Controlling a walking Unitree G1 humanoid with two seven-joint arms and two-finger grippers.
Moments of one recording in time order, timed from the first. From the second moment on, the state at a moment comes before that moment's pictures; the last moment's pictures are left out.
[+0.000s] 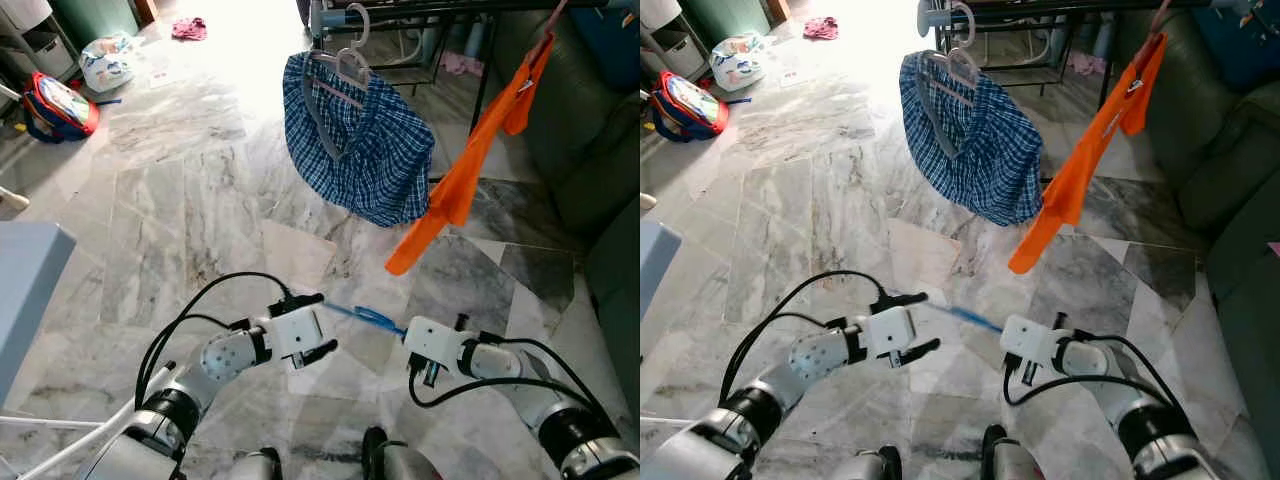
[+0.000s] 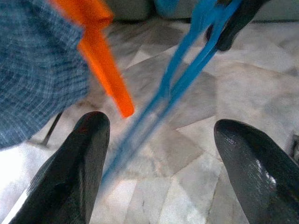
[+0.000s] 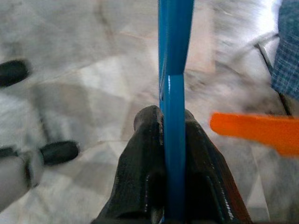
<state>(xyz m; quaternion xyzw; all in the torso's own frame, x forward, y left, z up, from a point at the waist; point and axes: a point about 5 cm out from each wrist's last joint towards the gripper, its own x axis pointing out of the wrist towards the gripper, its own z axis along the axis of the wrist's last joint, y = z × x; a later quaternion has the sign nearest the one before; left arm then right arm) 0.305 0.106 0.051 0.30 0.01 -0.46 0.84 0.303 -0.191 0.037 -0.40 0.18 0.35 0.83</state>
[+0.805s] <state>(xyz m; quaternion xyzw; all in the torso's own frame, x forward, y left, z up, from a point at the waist) 0.330 0.110 0.059 -0.02 0.06 -0.18 0.98 0.280 -0.185 0.048 -0.02 0.14 -0.06 0.99</state>
